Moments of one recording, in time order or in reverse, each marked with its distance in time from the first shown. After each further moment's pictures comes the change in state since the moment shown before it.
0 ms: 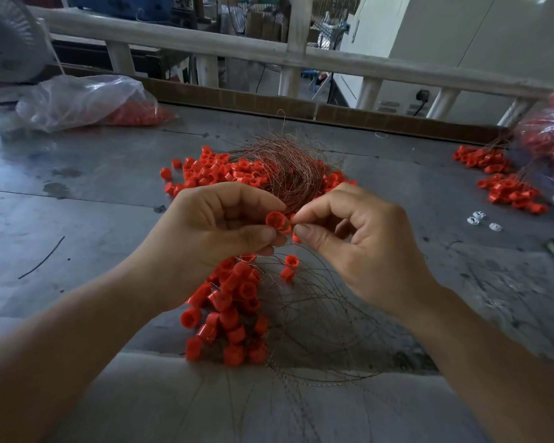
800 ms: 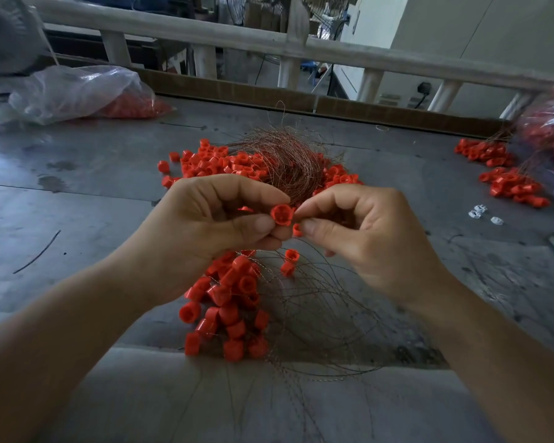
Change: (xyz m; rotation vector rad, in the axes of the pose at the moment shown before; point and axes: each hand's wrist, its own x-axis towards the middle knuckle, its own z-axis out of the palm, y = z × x) left_hand -0.001 0.003 -0.003 -0.118 -0.083 -0.017; right_hand 0.002 -0.002 -0.008 0.253 -0.105 0.206
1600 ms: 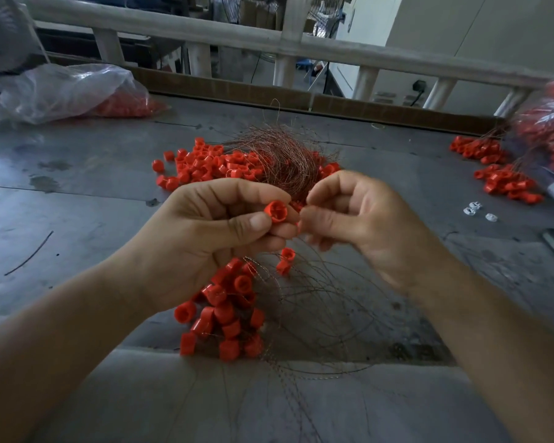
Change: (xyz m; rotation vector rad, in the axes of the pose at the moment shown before) left_hand 0.000 -0.006 0.001 -0.090 -0.070 -0.028; right_hand 0.007 0.007 -0.008 0.317 -0.049 0.231
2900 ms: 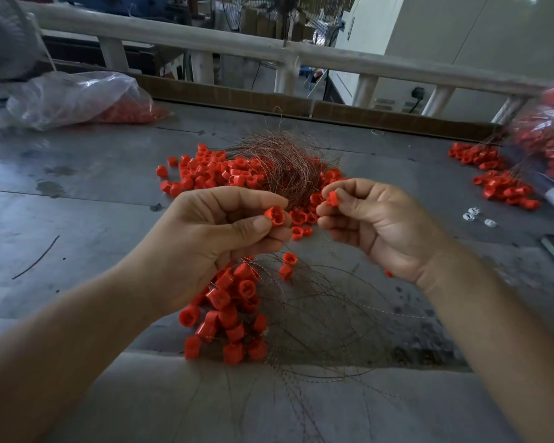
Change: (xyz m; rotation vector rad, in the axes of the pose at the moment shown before) left_hand 0.004 -0.002 0.002 -0.112 0.163 -0.069; right_hand 0.014 0.014 -0.021 0.337 0.017 0.190
